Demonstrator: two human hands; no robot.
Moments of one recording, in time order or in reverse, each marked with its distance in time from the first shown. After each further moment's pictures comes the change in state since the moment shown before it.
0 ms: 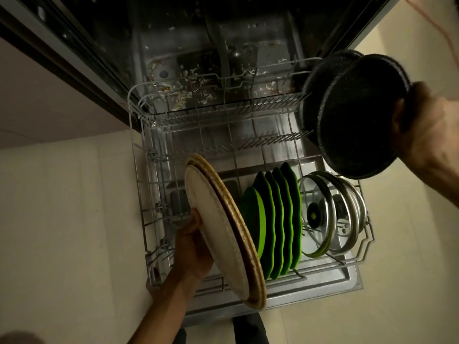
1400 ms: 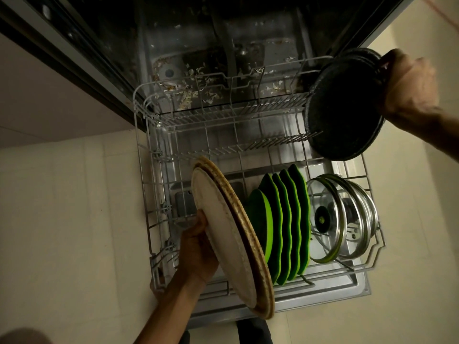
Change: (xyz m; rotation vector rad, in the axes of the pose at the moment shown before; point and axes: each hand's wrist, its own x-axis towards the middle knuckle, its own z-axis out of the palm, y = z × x) left_hand 0.008 0.004 -0.011 0.050 0.014 -0.017; right_hand 0.076 -0.020 0.039 -0.103 -0.130 -0.050
